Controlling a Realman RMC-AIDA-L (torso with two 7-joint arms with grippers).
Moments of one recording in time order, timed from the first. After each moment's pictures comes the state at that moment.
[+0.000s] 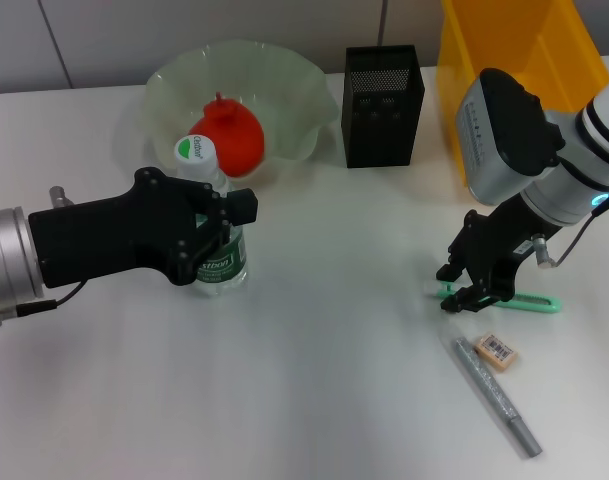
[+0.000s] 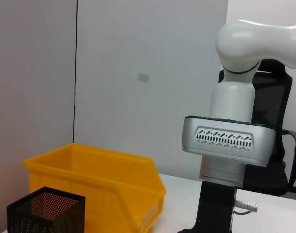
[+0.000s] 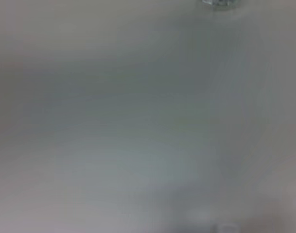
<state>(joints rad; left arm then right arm) -0.34 -2.07 1.25 0.97 1.52 1.43 -1.40 0.89 2.04 -0.98 -0.66 -2.74 -1.44 1.57</state>
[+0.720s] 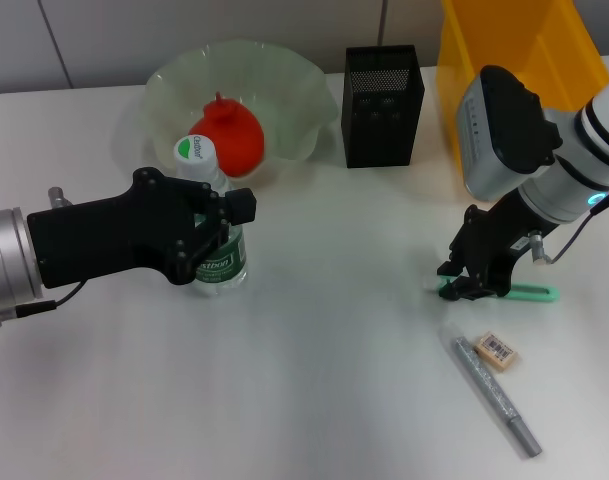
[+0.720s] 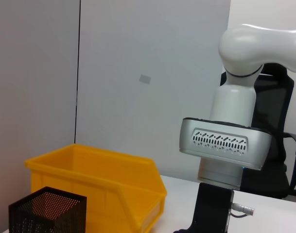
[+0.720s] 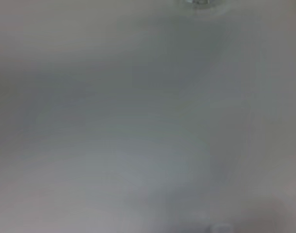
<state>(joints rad) -0.34 -2.07 1.25 0.96 1.51 1.43 -1.40 0.89 2.04 -0.98 -0.66 -2.74 -1.40 1.60</state>
